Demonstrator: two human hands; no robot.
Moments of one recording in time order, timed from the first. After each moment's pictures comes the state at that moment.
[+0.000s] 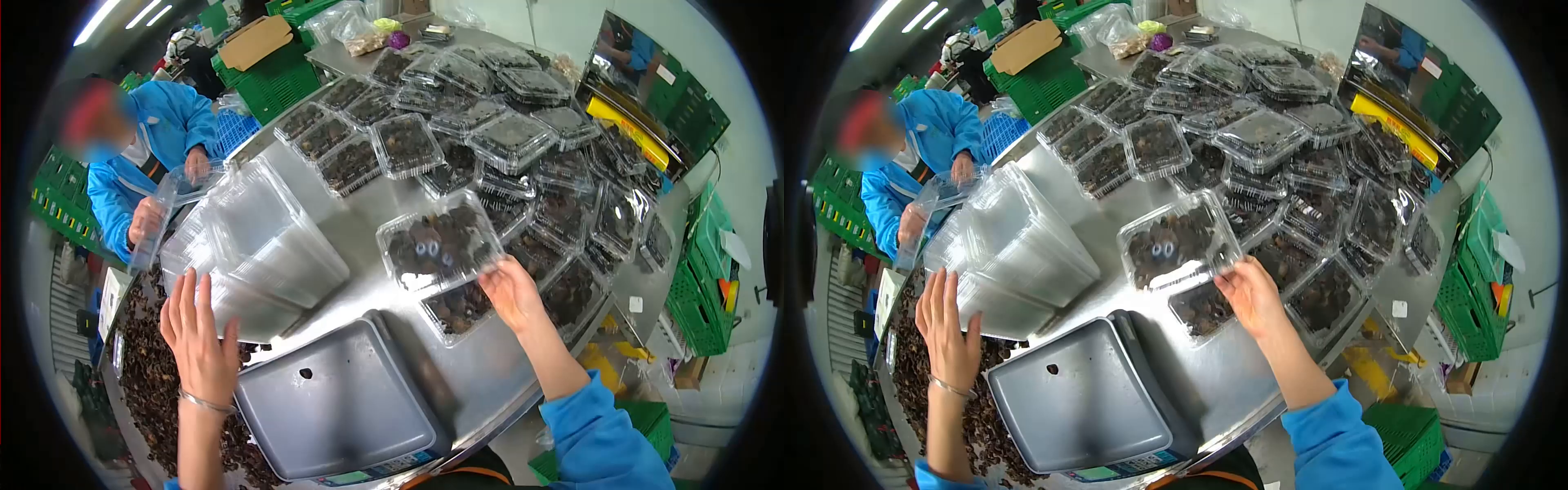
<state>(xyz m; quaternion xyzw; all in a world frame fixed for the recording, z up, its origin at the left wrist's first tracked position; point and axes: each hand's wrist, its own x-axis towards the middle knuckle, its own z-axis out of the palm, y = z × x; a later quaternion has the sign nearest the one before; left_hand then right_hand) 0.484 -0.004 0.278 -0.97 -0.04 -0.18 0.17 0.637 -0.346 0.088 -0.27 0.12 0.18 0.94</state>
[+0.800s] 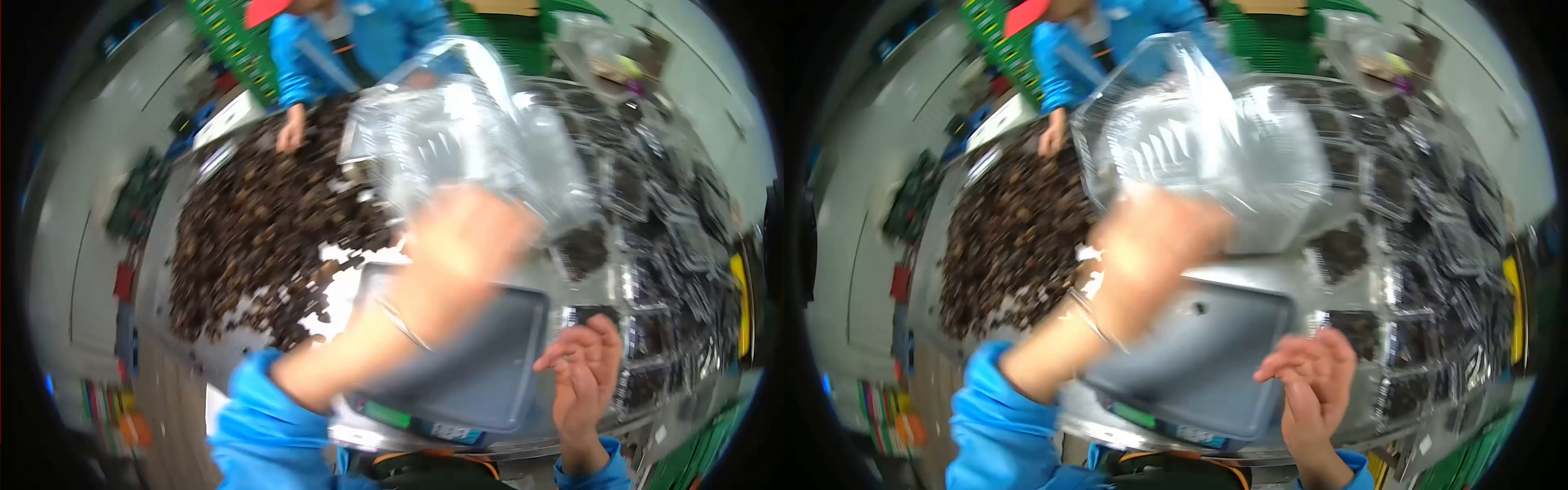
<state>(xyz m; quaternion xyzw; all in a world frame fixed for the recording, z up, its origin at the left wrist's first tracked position) 0.456 0.000 0.281 -0.92 0.06 -0.37 -0.08 0.500 -0.220 0.218 -0.45 -0.26 0.21 0.83</state>
